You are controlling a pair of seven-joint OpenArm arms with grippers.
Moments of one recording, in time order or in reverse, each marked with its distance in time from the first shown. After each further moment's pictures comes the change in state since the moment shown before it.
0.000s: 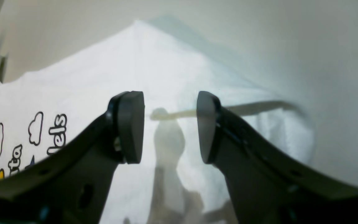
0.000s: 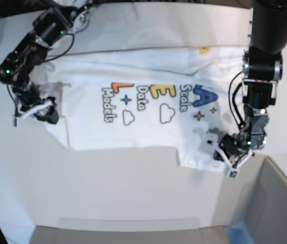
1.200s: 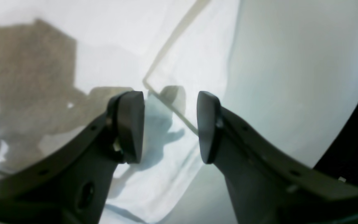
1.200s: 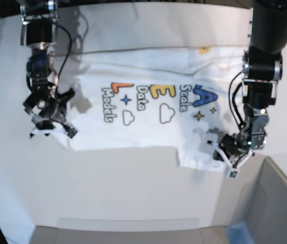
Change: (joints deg) left arm 0.0 0.0 -0.3 0.0 -0.4 -0.1 0.4; right arm -2.4 16.1 -50.8 9.7 -35.8 -1.5 -3.6
